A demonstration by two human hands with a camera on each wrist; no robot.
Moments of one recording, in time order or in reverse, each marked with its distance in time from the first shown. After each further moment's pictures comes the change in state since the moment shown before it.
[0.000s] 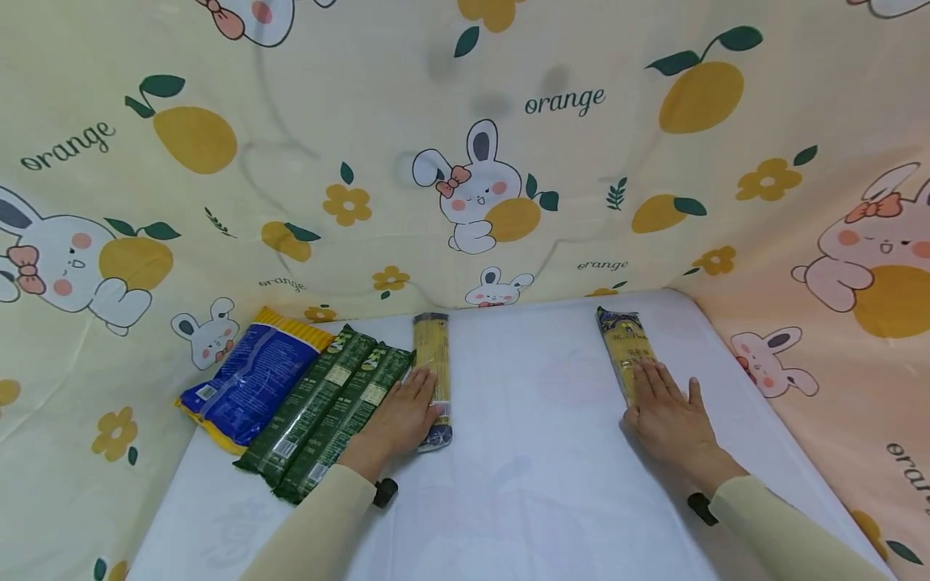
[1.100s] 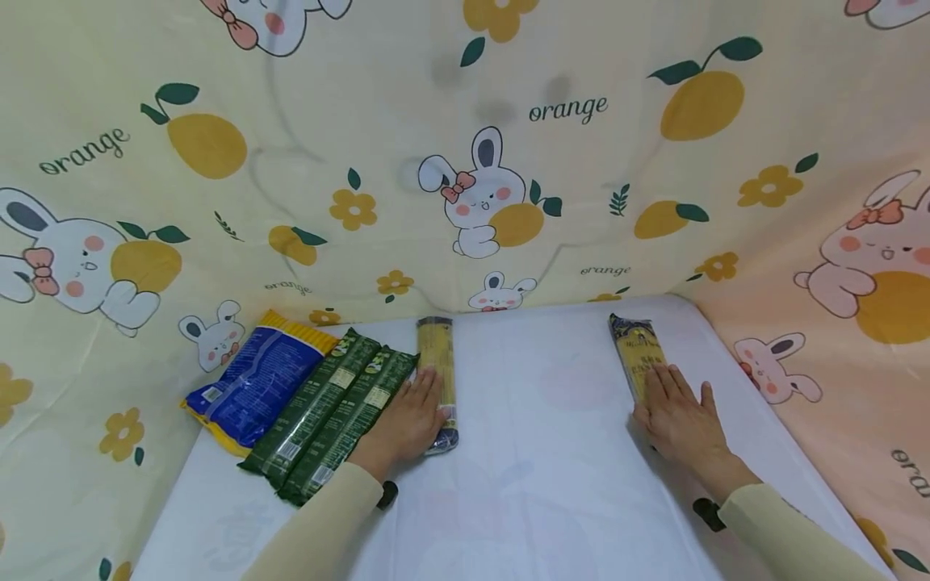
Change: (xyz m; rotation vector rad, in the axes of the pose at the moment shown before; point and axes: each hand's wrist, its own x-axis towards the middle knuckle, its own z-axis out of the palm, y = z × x) left_hand 0.003 0.000 0.011 0.090 0.022 0.047; right_hand -0.003 0.007 -0.008 0.005 0.069 -0.006
